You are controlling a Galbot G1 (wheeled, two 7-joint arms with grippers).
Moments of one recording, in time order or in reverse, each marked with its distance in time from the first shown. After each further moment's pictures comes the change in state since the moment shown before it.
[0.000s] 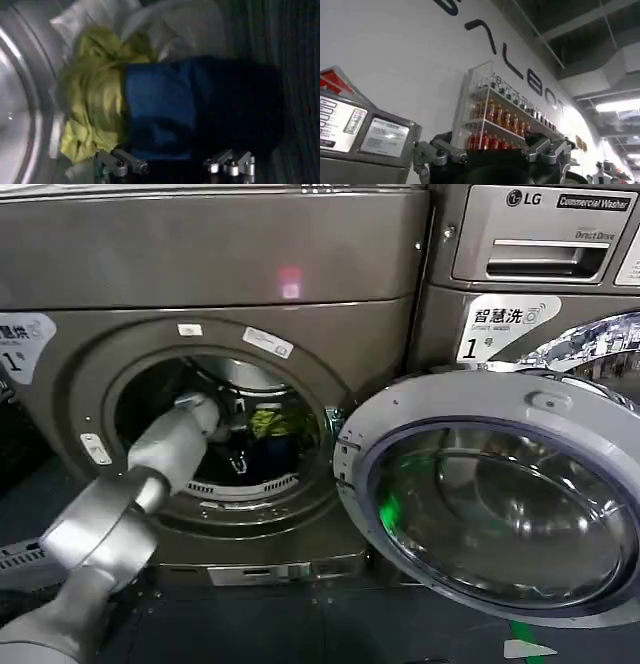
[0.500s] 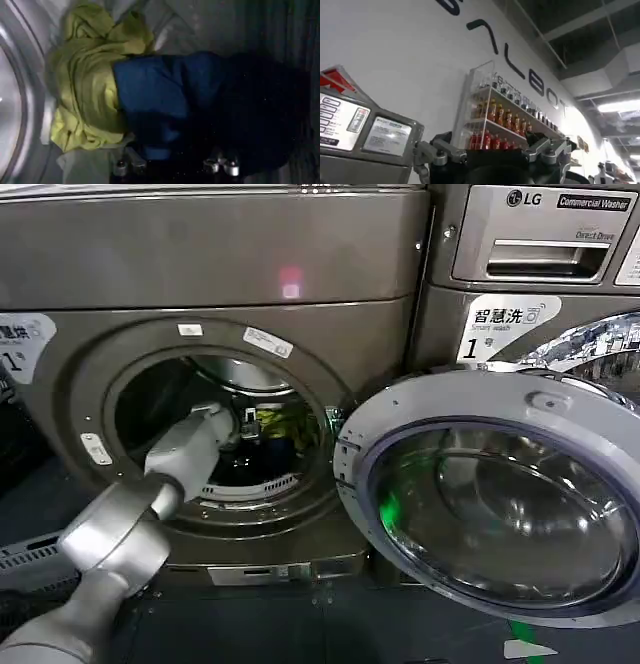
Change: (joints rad) left arm 0.025 -0.035 0.022 0.012 0.033 0.110 -0.067; right arm 0.001 0.006 -0.005 0.004 -0.004 0.004 -0.004
